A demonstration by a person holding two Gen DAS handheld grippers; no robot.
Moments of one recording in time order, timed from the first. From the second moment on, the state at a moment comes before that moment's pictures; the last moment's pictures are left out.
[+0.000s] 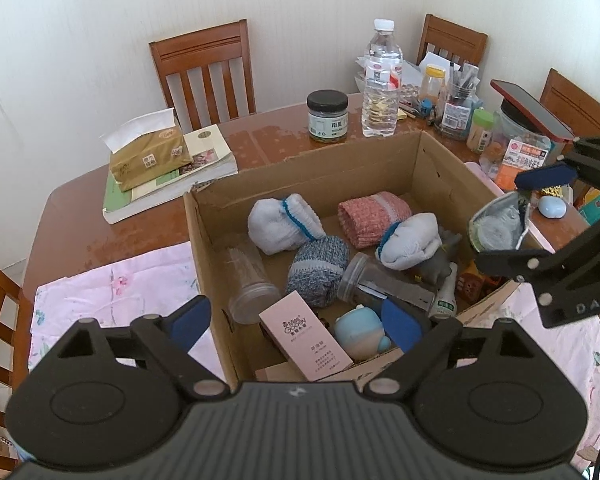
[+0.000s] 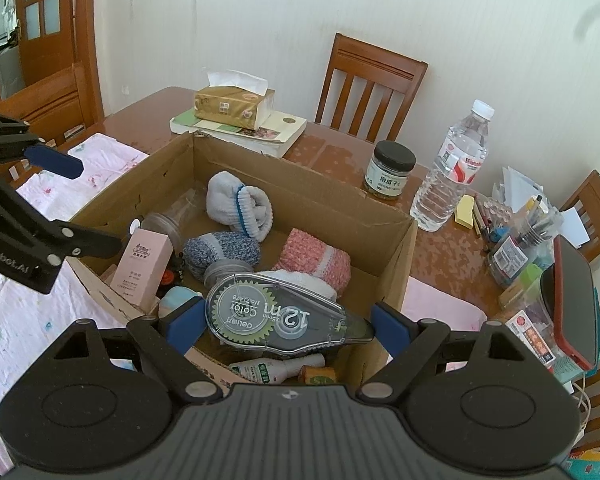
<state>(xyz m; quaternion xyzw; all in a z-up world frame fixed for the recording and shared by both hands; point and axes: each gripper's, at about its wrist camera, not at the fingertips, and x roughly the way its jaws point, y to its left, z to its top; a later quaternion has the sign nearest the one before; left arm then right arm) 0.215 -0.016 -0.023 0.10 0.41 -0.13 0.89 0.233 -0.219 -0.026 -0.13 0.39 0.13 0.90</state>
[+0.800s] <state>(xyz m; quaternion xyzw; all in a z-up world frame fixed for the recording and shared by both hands) 0.193 -0.022 -0.018 0.09 0.42 -0.14 0.89 0.213 -0.231 -0.031 -0.10 0.41 0.13 0.90</state>
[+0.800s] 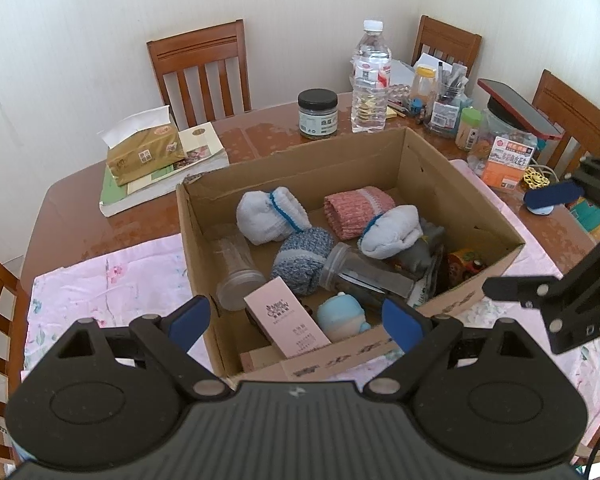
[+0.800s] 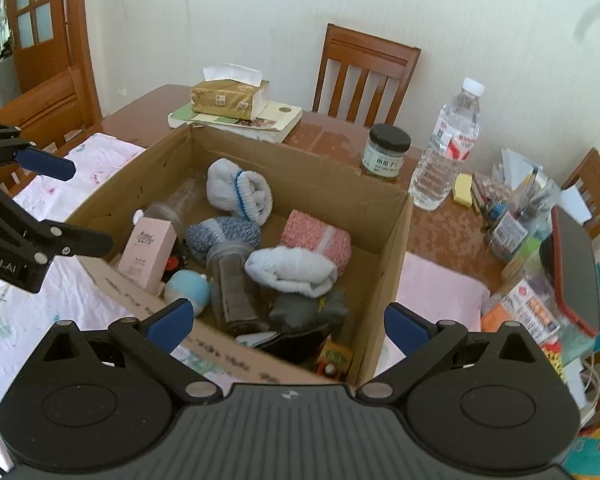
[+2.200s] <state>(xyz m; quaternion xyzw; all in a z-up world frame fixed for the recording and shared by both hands) 0.113 0.018 -0.091 0.04 0.44 -0.12 0.89 0.159 -0.168 -0.123 -0.13 0.48 0.16 0.86</state>
